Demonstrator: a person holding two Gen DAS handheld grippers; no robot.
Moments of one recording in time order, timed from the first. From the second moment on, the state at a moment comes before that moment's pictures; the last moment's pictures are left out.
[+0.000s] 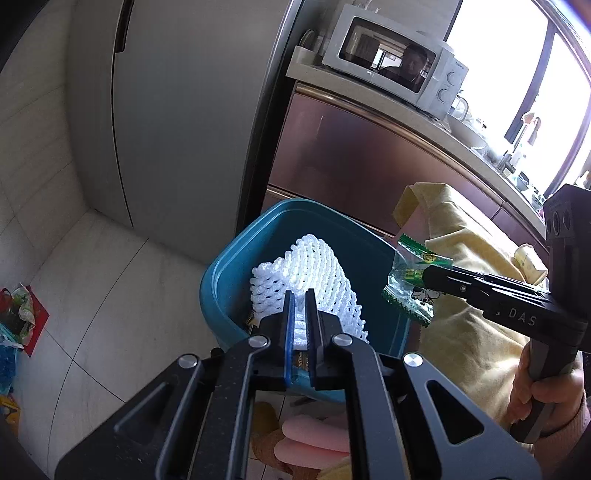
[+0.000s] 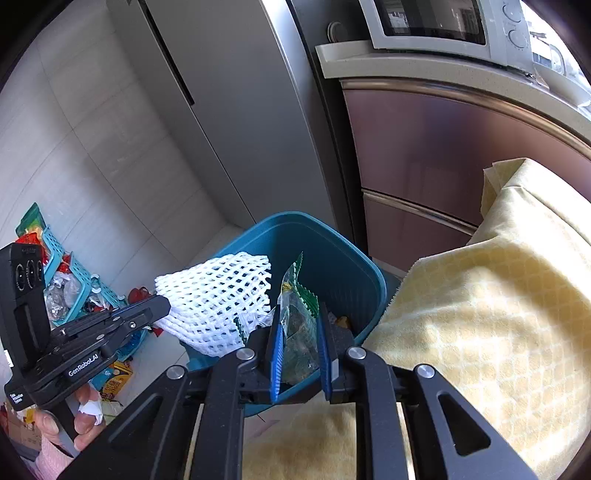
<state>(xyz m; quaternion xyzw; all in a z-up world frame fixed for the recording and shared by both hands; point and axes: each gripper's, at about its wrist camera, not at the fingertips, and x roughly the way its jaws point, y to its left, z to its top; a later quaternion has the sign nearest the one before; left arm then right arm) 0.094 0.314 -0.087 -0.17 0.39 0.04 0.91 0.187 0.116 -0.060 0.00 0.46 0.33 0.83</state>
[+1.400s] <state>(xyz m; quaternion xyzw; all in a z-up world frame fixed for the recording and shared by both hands) 0.094 0.263 -0.077 -0.17 0.37 -0.02 0.91 0.199 0.087 -0.063 0.10 0.46 0.36 0.80</state>
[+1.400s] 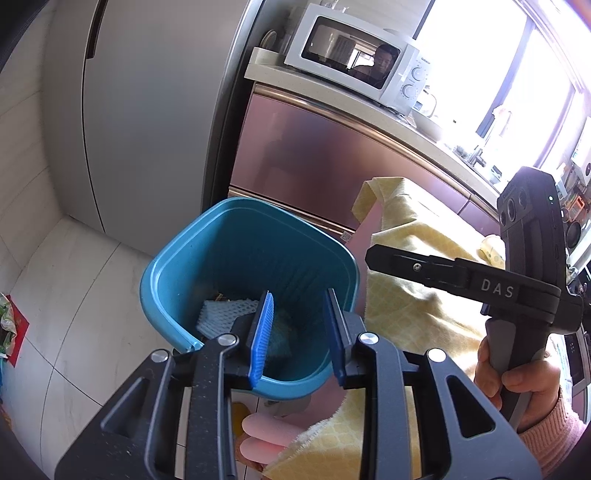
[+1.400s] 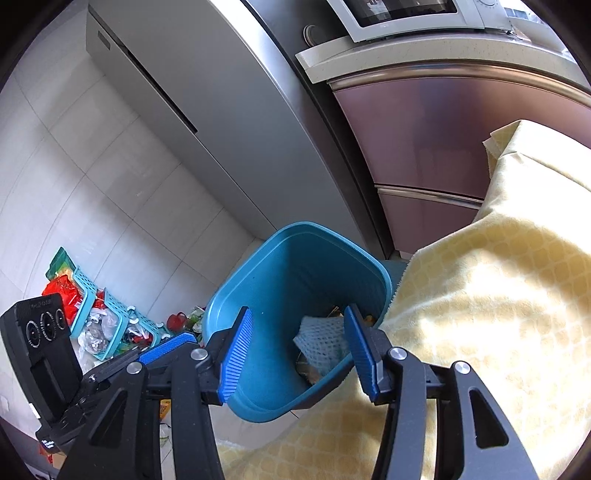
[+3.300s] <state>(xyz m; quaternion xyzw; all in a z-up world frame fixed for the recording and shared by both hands) 0.236 -0.118 -0.077 -0.05 0.48 -0.33 0.81 0.206 -0.238 0.004 0.11 0.40 0.14 0.90</state>
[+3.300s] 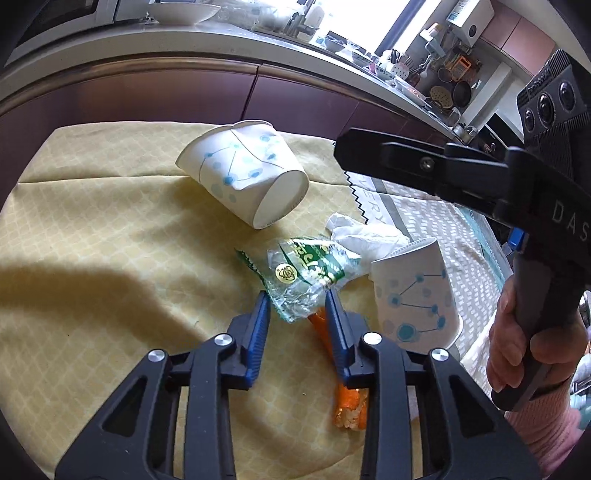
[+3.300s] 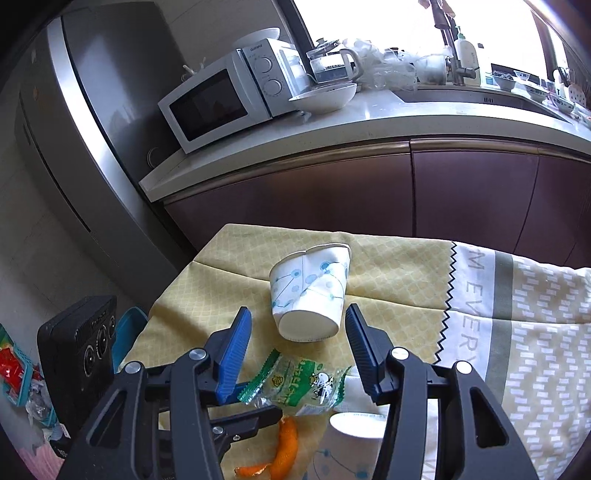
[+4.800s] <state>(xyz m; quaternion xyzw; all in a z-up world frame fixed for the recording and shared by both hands) 0.171 0.028 -0.055 -0.09 0.42 -0.26 0.86 0.237 -0.179 -0.010 0.04 0.45 0.11 0.88</state>
